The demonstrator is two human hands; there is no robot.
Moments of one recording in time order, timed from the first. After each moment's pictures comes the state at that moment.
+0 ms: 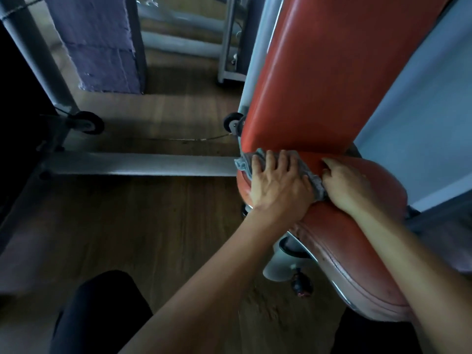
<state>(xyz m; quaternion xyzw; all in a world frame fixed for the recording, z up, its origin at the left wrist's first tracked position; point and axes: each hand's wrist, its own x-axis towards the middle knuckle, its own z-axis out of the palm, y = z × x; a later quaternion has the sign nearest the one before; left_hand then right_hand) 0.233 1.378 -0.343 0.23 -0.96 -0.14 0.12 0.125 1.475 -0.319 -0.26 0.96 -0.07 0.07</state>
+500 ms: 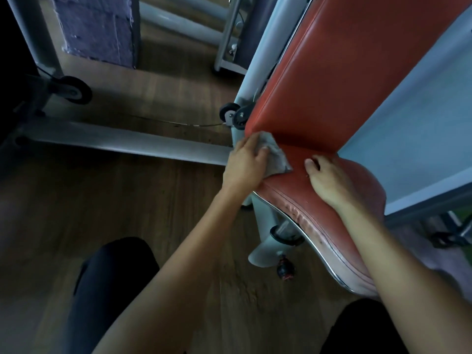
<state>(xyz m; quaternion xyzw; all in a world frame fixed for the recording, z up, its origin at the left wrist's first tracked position) 0.262 1.317 -0.376 0.26 -0.72 -0.60 0.23 0.156 1.456 -0.313 -0.23 0.97 -0.10 0.07</state>
